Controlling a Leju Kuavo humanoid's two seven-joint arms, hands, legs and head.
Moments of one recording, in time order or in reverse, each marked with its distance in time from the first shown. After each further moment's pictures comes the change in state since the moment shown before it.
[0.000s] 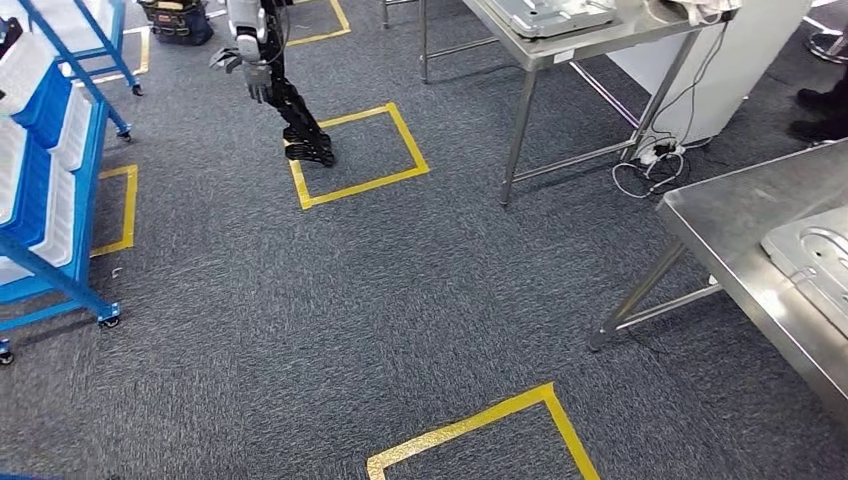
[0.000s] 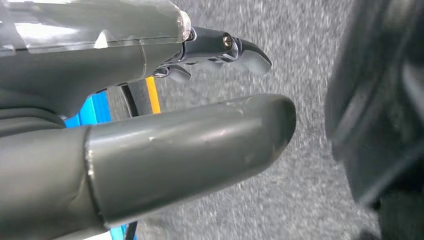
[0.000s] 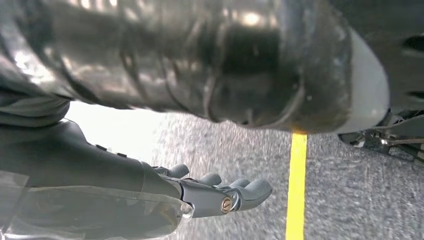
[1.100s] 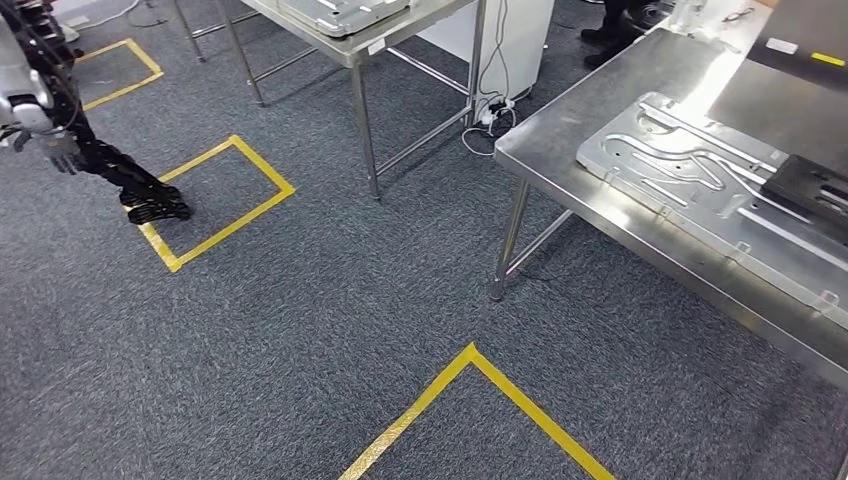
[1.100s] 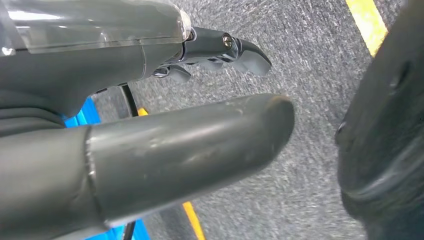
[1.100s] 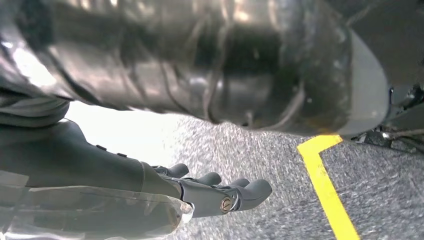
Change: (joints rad) left arm 0.003 0.013 0.052 0.000 0.062 -0.002 -0.005; right arm -0.001 -0.007 0.000 -0.002 -0.020 -0.010 0.005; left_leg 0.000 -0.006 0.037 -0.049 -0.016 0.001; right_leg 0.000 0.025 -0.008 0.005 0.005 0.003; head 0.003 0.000
